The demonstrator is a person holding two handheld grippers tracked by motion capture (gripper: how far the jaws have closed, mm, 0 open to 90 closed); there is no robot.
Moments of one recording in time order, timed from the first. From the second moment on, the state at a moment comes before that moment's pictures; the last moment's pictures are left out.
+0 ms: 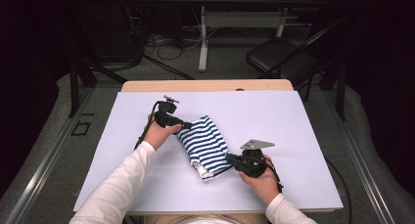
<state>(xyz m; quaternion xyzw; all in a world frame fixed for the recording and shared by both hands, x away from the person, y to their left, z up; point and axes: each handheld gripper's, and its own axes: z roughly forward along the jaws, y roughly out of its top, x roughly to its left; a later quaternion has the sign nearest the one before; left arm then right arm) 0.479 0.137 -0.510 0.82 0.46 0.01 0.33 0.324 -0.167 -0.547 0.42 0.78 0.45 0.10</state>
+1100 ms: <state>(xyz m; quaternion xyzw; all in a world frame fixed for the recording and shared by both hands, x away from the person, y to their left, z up) 0.491 0.136 -0.515 0.83 0.46 0.01 0.32 0.321 -0.166 -0.550 0.43 0.78 0.45 0.10</state>
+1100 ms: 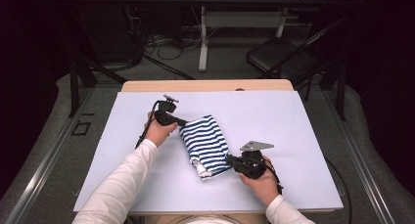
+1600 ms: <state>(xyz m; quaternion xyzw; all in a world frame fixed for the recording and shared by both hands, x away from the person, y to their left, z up) 0.516 0.106 -0.510 0.83 0.44 0.03 0.33 0.317 -0.165 -0.554 0.43 0.78 0.45 0.09</state>
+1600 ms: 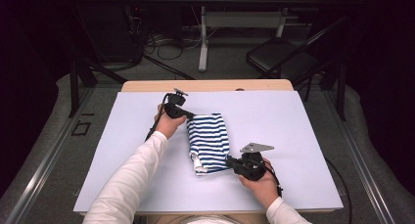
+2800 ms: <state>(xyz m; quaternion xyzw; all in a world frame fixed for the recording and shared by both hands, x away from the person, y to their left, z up) 0.524 0.093 -0.515 0.83 0.45 0.05 0.33 0.319 -0.167 -0.557 0.44 0.77 0.45 0.09</state>
